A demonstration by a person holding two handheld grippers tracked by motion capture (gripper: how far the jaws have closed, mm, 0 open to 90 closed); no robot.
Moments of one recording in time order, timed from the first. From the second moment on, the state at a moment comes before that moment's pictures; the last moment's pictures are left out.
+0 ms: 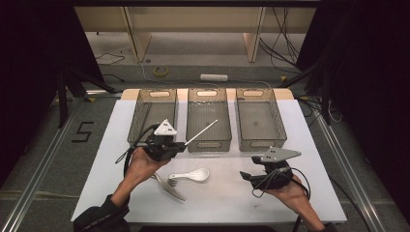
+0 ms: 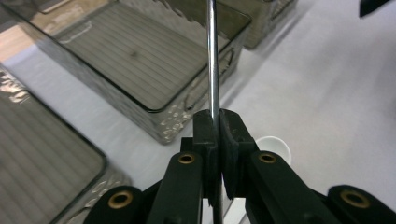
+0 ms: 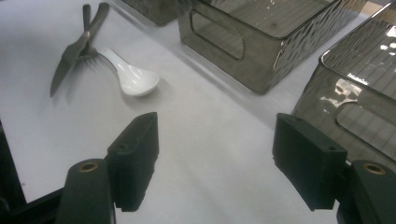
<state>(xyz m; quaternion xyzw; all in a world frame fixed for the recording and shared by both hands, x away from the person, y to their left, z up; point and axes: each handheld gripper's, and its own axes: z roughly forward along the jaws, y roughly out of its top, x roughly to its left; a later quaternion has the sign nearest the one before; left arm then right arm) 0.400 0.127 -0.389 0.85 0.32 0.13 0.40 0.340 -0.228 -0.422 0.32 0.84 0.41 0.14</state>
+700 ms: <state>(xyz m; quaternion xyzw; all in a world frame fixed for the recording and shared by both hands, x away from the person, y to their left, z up) 0.426 0.181 -0.383 0.79 0.41 0.16 0.42 0.327 -0.243 -0.432 0.37 0.77 0.50 0.14</state>
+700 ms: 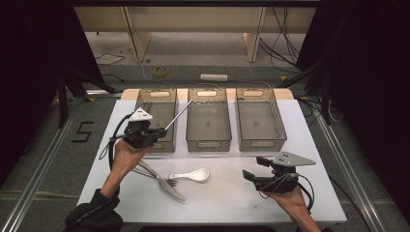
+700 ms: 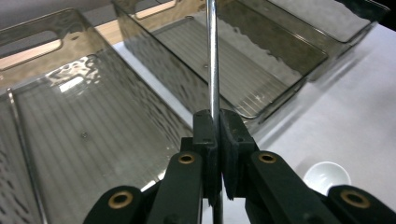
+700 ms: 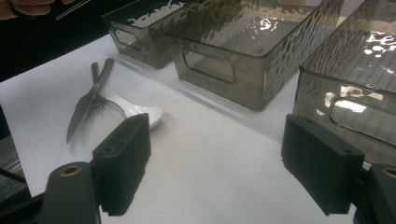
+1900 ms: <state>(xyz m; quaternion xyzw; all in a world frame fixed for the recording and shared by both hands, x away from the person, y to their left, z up) 0.511 0.221 -0.409 0.71 0.55 0.18 0.40 0.306 -0.234 -0.433 0.35 0.79 0.49 0.14</state>
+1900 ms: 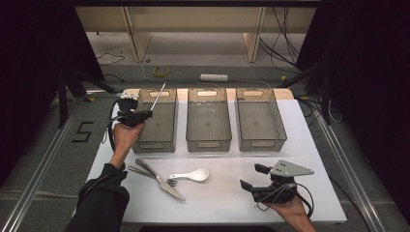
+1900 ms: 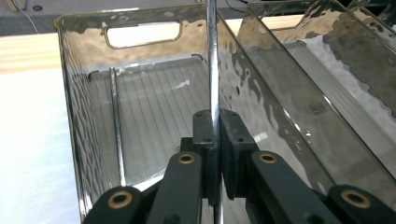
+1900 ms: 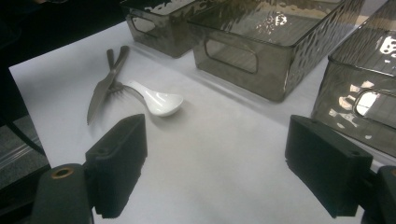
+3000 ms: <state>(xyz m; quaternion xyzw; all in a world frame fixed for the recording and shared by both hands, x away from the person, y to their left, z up) 0.504 0.211 -0.403 0.73 0.54 0.15 0.40 0.304 -0.231 -0.432 0.33 0.79 0.49 0.14</state>
